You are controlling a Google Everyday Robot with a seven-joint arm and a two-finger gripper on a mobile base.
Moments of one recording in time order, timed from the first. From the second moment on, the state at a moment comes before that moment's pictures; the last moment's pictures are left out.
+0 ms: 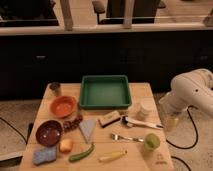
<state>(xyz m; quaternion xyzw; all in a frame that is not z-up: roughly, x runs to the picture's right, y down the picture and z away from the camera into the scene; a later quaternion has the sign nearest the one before) 0.286 0.137 0.662 -0.29 0.00 0.06 0.96</state>
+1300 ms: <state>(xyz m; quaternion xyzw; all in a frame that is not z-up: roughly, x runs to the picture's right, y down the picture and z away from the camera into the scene) 0.260 0.184 0.638 -0.30 -0.04 0.10 0.95</state>
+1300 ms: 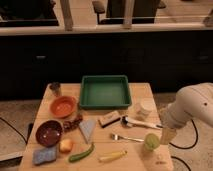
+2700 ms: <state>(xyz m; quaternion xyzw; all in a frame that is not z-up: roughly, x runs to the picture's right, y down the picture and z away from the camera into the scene) 0.209 0.227 0.638 -0.32 -0.04 0.11 0.94</state>
